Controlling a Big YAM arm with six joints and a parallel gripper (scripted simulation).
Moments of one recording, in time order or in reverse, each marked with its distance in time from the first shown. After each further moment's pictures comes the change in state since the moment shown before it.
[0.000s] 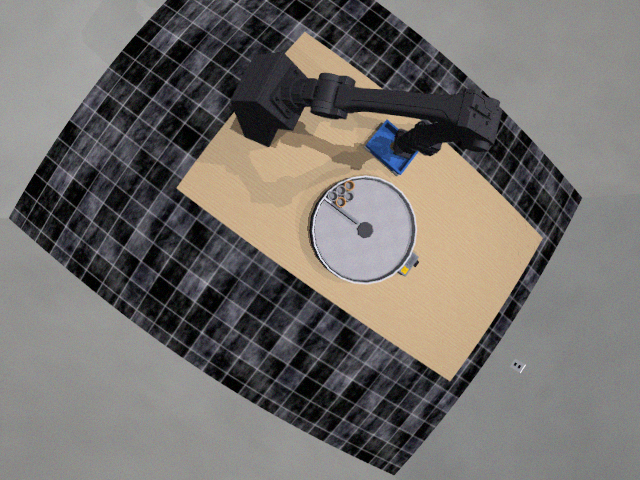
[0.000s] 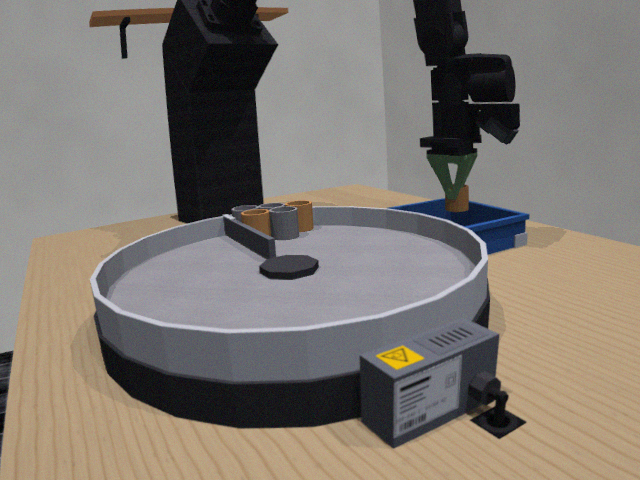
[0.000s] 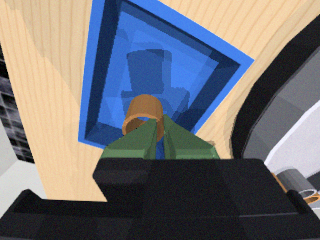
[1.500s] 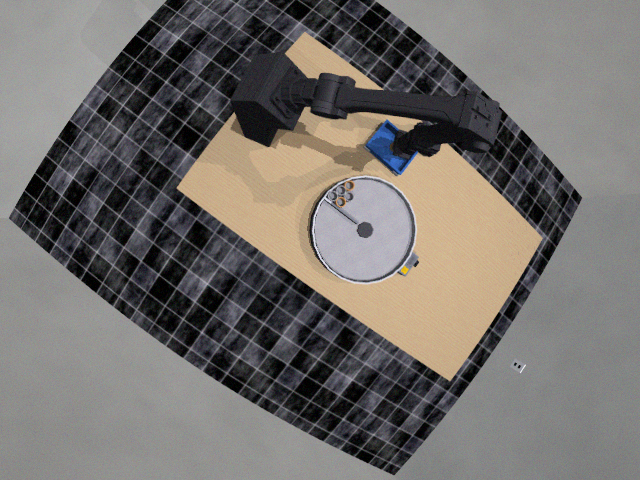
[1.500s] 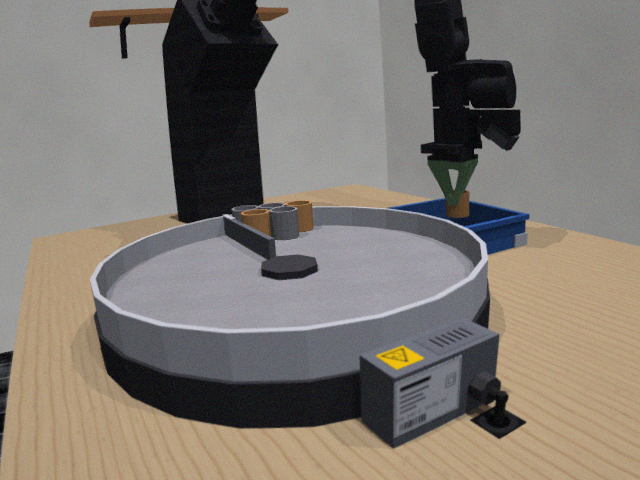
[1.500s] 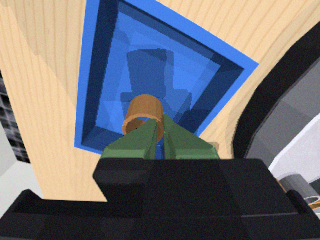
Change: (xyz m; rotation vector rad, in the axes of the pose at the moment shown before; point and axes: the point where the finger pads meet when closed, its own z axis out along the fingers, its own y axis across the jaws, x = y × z) arm -0.002 -0.001 0.009 0.000 -0.001 0.000
